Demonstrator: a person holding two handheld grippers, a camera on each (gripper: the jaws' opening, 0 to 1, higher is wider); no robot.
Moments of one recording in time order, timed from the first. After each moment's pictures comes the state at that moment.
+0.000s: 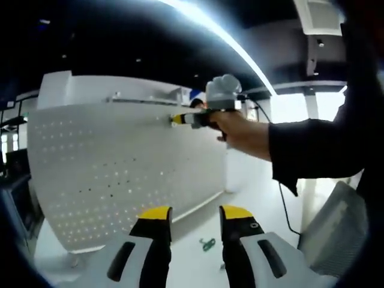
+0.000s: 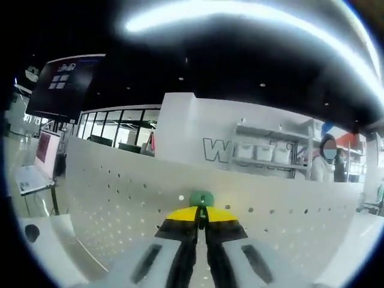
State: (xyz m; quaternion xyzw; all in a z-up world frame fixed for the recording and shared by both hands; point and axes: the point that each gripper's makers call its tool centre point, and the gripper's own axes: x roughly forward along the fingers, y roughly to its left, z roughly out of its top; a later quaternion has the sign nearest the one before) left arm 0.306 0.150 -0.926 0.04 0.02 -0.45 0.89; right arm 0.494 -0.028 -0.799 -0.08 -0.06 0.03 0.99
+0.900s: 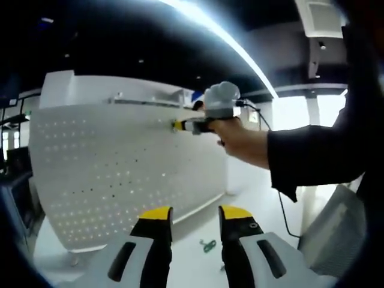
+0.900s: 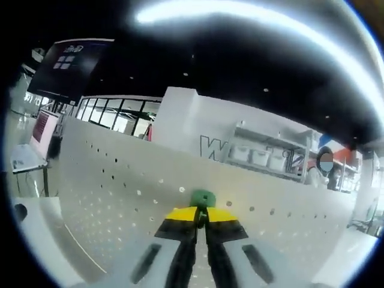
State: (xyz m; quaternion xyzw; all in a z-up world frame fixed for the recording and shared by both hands) left arm 0.308 0.154 -0.923 0.03 0.02 -0.44 0.90; right arm 0.502 -0.028 -0.804 -0.17 -0.05 0.01 0.99
